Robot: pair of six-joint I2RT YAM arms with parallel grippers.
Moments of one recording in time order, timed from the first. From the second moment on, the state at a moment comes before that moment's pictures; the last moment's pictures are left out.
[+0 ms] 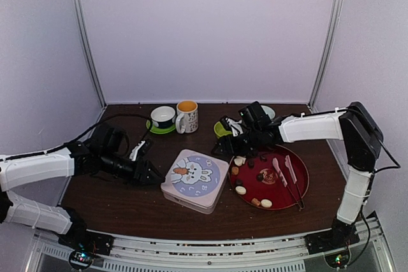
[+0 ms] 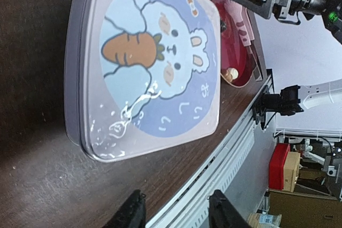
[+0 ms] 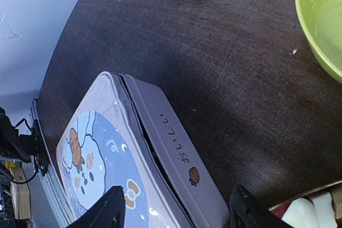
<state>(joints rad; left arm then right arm) -0.64 1.15 0.65 -0.31 0.61 -0.63 0.68 1.86 1.22 -0.15 -0.42 0.42</state>
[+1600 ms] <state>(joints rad) -0.50 1.35 0.57 -0.05 0.50 -0.70 0.90 1.73 0.79 0.38 -0.61 0.87</state>
